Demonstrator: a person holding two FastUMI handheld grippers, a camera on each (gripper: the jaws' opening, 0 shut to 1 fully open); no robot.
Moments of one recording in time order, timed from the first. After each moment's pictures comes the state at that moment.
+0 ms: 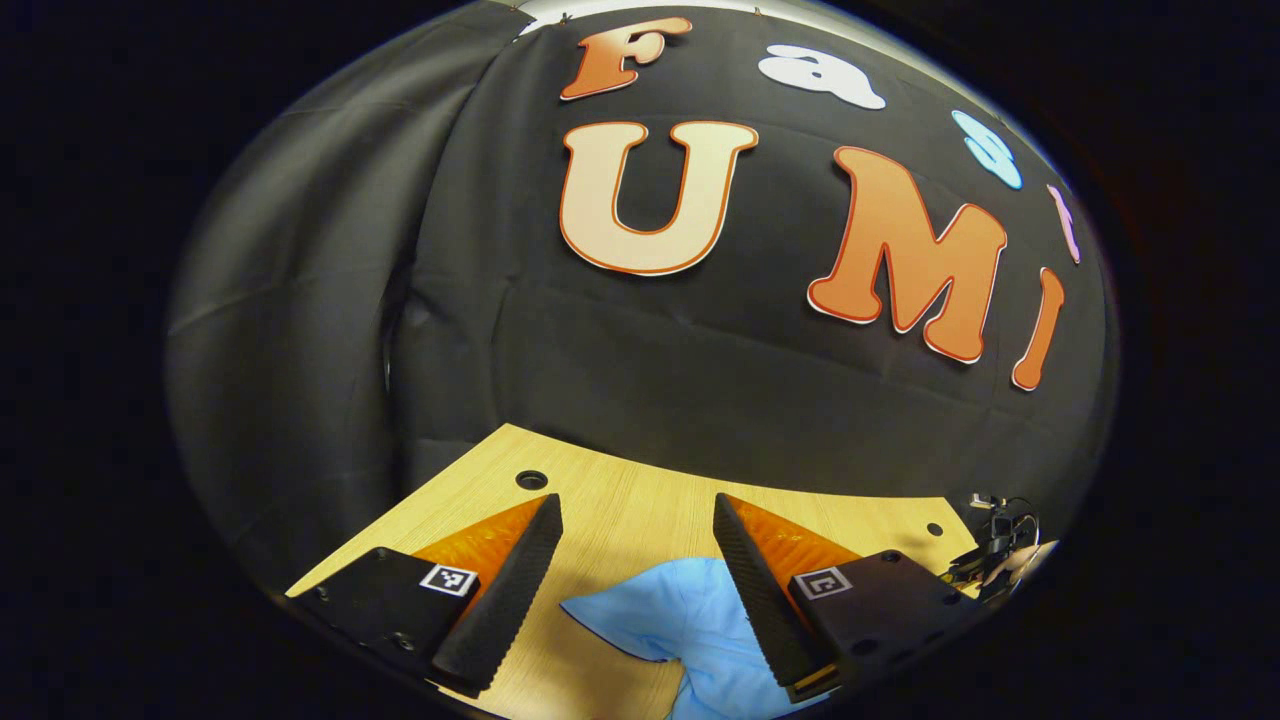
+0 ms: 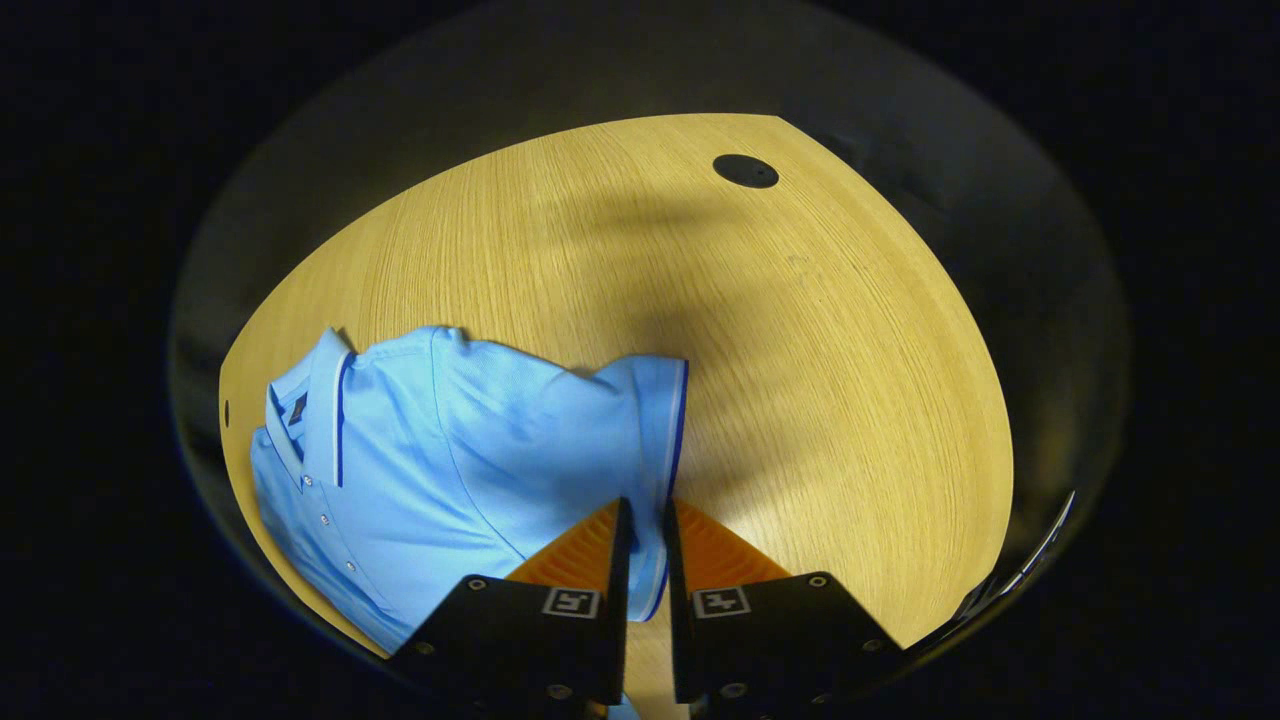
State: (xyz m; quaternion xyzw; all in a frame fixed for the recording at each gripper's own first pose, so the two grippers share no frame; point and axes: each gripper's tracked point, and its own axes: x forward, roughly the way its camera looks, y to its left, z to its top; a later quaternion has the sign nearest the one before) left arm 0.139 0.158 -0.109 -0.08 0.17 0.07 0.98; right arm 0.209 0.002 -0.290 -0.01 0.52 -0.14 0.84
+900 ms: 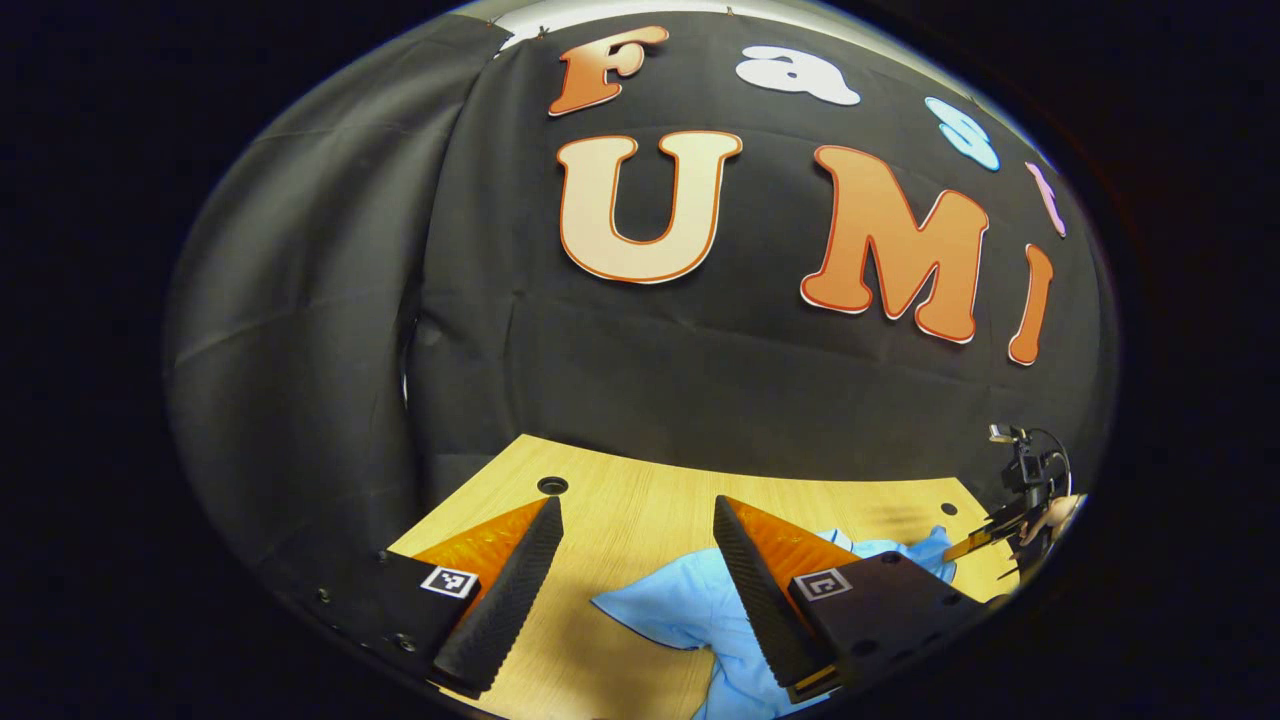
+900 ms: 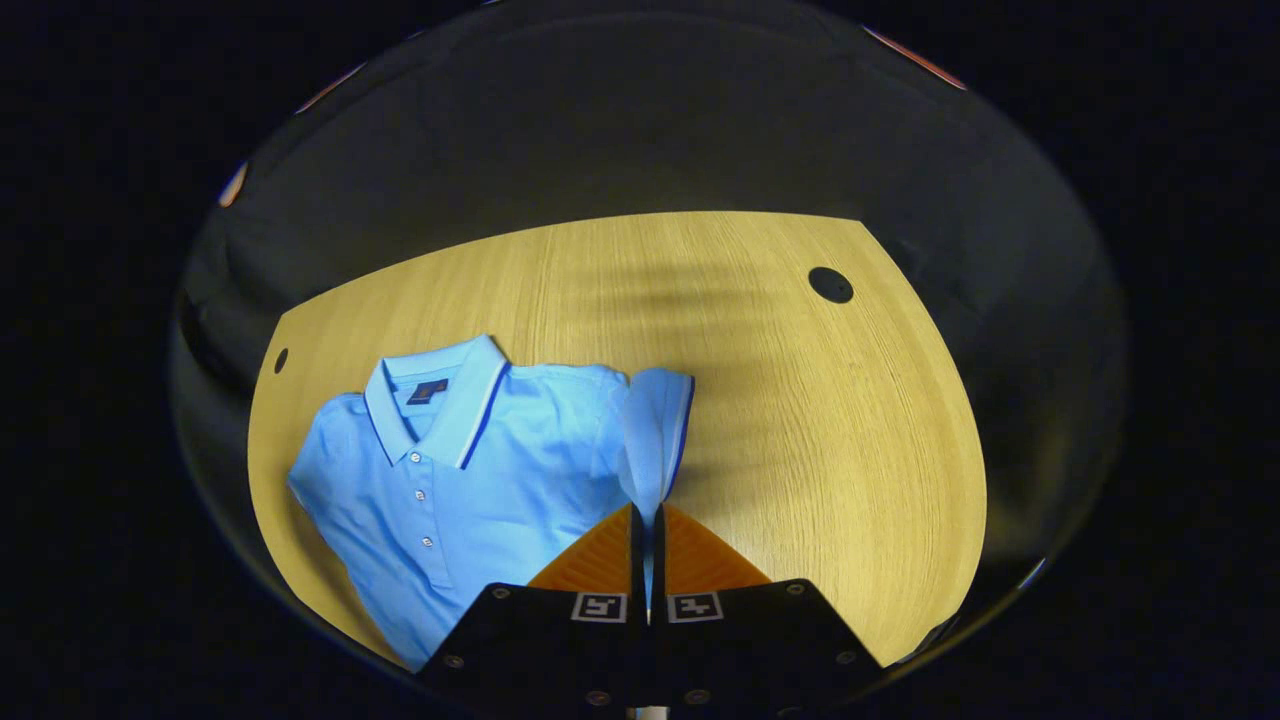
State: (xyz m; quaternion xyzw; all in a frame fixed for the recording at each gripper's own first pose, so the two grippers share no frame) left arm 0.106 0.169 -0.103 -0.04 0.16 0.07 0.98; right arm 0.205 0.090 -0.214 -0.09 0.45 -0.04 0.89
